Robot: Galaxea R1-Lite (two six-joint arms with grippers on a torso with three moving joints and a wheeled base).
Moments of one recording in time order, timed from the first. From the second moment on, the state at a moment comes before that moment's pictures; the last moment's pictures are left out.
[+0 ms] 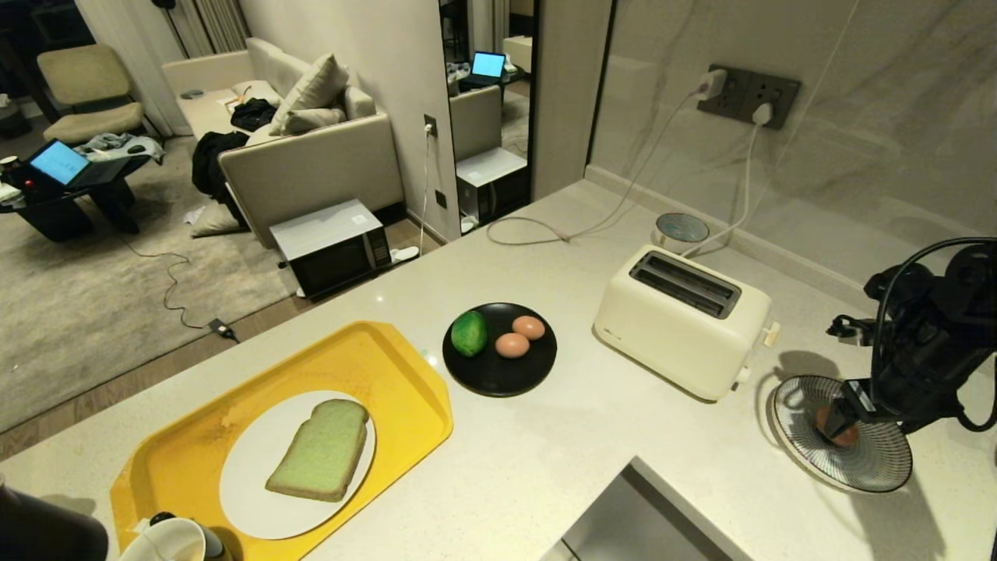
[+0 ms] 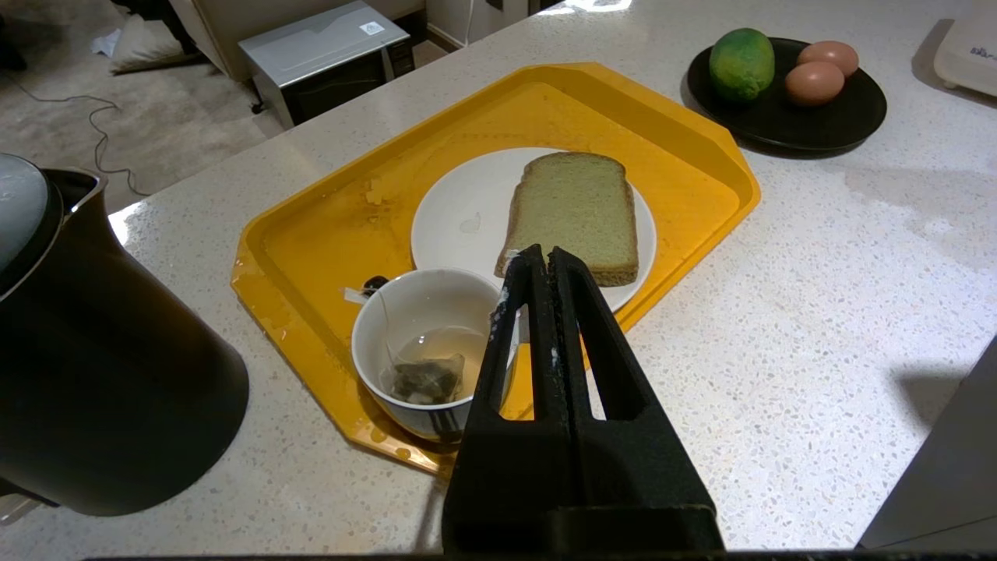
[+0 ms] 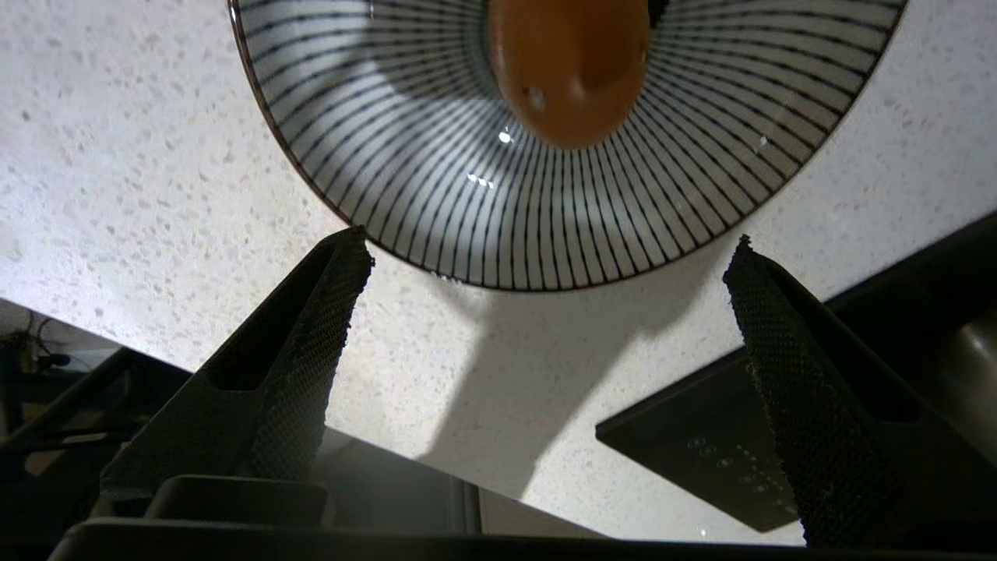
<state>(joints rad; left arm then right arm) 0.00 0.00 0.00 0.00 0.00 0.01 -0.24 2.08 -1.47 0.75 -0.09 -0.15</state>
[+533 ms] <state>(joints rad) 0.00 0.00 0.00 0.00 0.00 0.01 -0.25 2.17 -1.55 0.75 -0.05 -0.12</state>
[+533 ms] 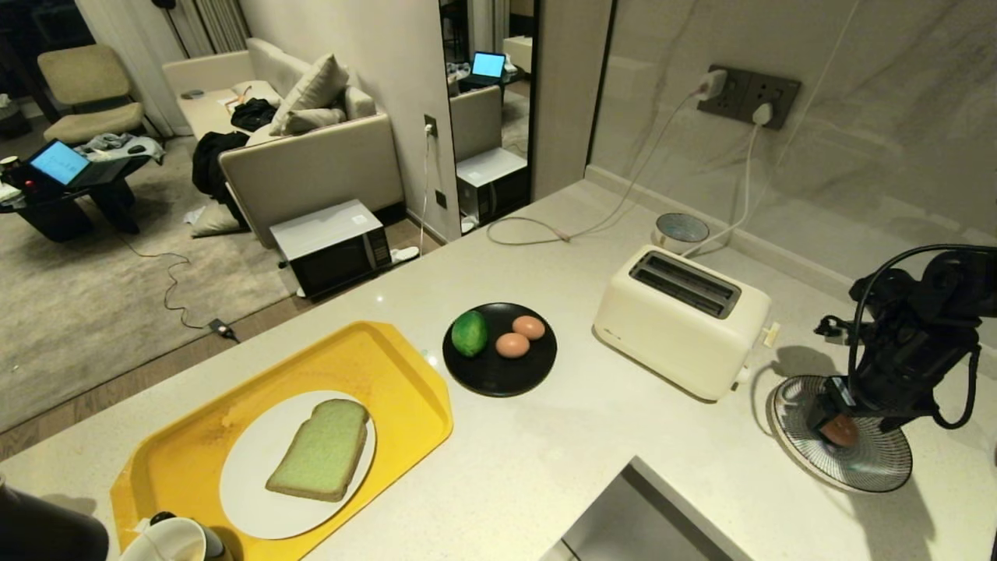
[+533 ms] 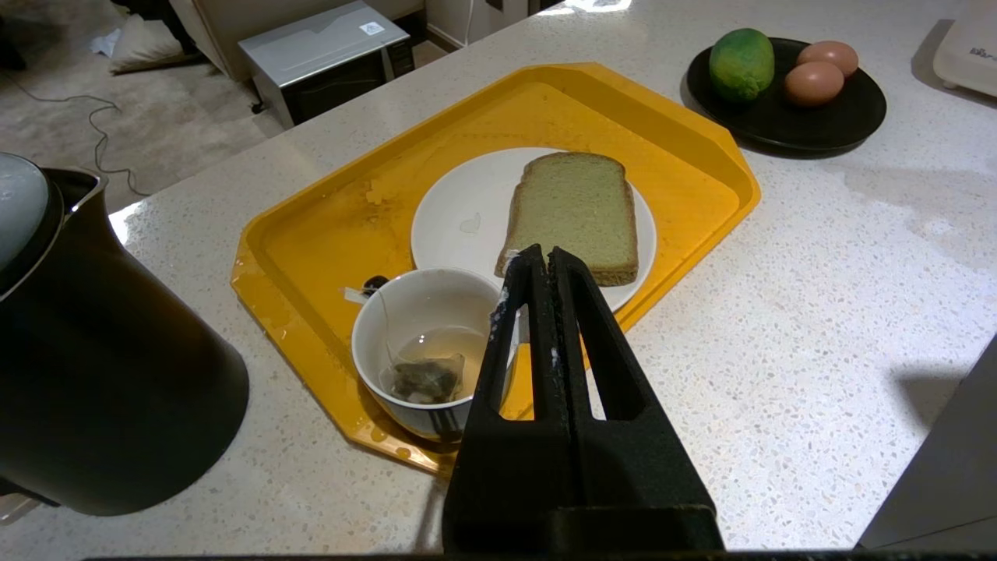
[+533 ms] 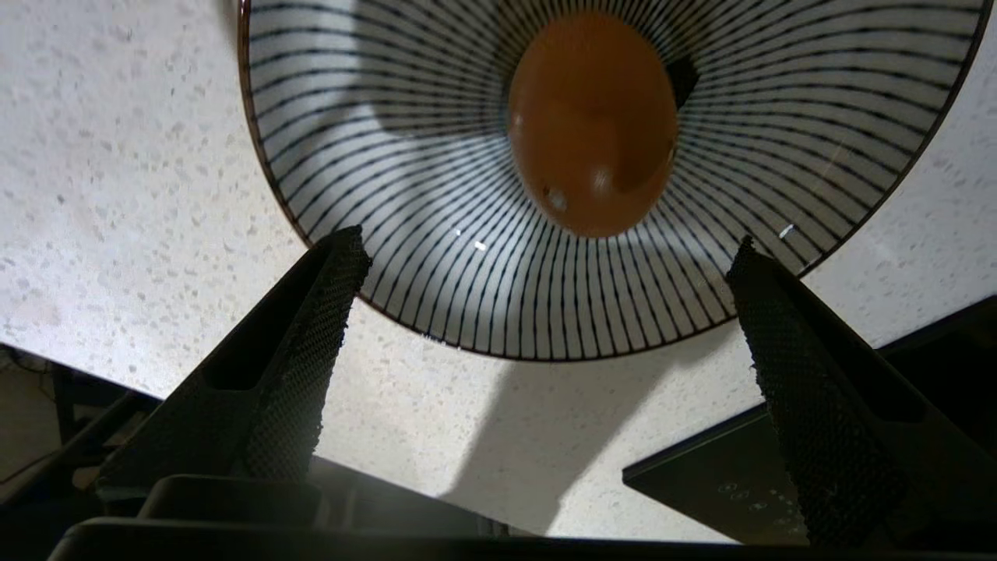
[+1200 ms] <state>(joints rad) 0.00 0.00 0.00 0.00 0.00 0.01 -0.26 2.24 -1.61 0.75 -0.06 -0.06</state>
